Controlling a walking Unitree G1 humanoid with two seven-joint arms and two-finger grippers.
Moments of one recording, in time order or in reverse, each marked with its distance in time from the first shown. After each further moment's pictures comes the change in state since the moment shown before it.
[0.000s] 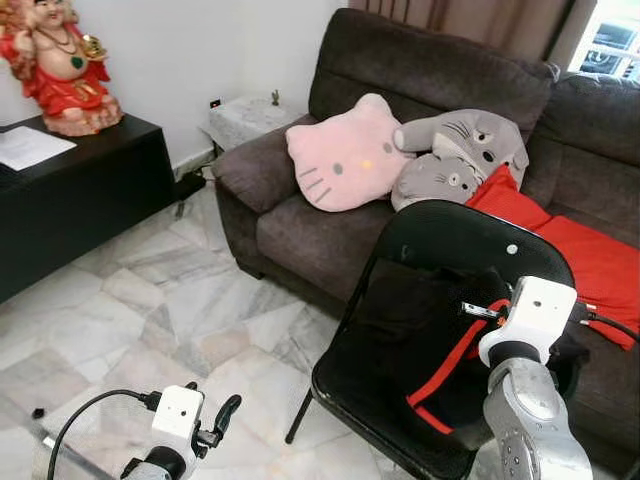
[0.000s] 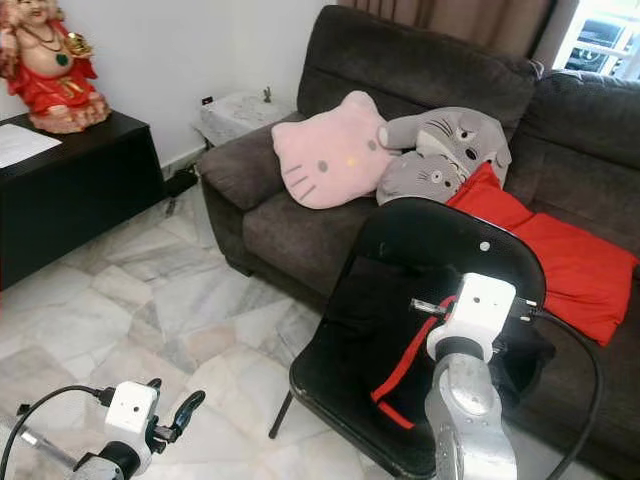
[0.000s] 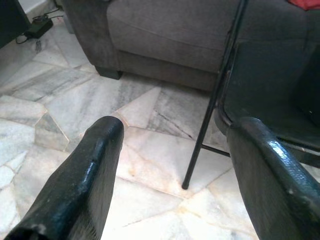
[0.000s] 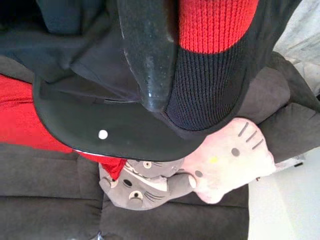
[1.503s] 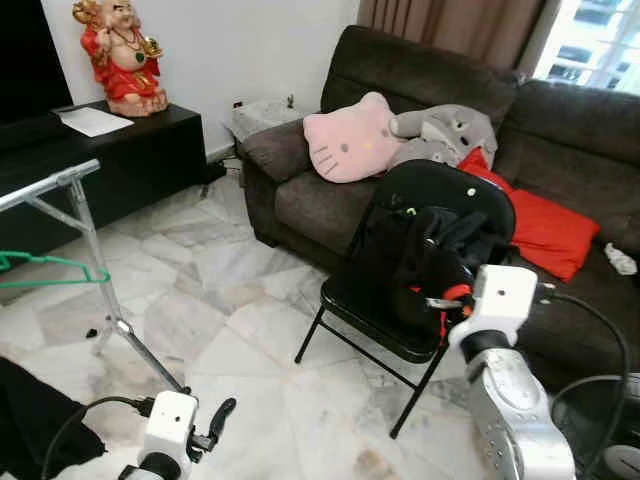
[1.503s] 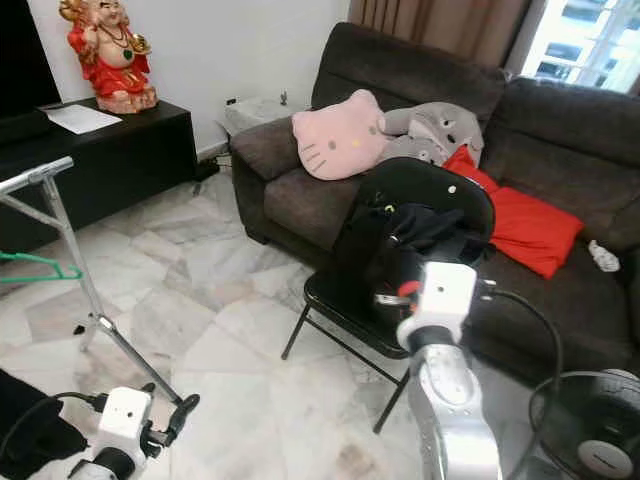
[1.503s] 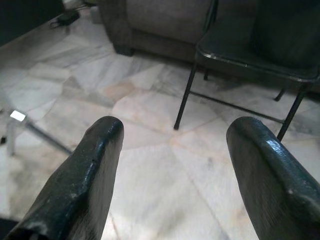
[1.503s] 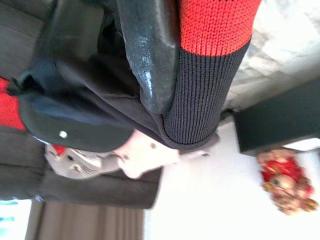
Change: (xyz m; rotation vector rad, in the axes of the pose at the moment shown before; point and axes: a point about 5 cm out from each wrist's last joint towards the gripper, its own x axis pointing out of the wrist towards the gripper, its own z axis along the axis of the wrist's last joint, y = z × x) left arm -0.005 0.004 -0.003 -0.005 -0.006 0.032; right arm 0.004 0.043 0.020 -0.019 -0.101 0.322
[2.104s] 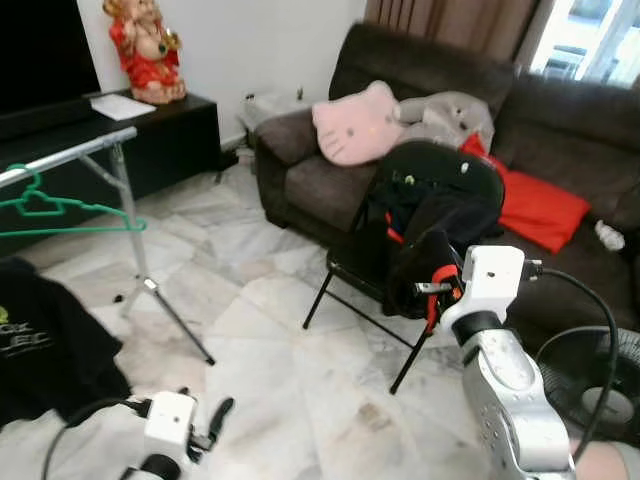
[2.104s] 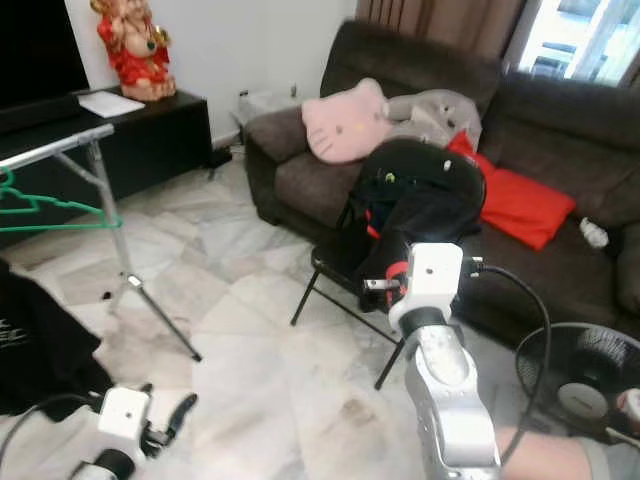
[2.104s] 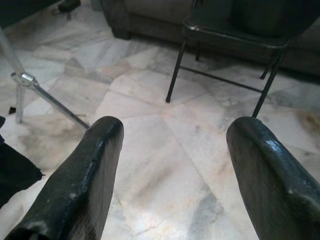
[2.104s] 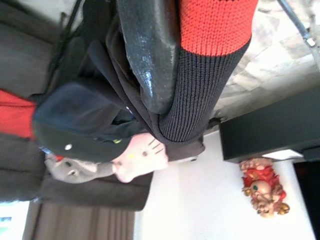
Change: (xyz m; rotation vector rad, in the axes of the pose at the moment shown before) left arm -0.002 -0.008 -0.004 -0.023 0.007 -0.002; right arm 0.004 -0.006 -0.003 -0.033 0.009 0.033
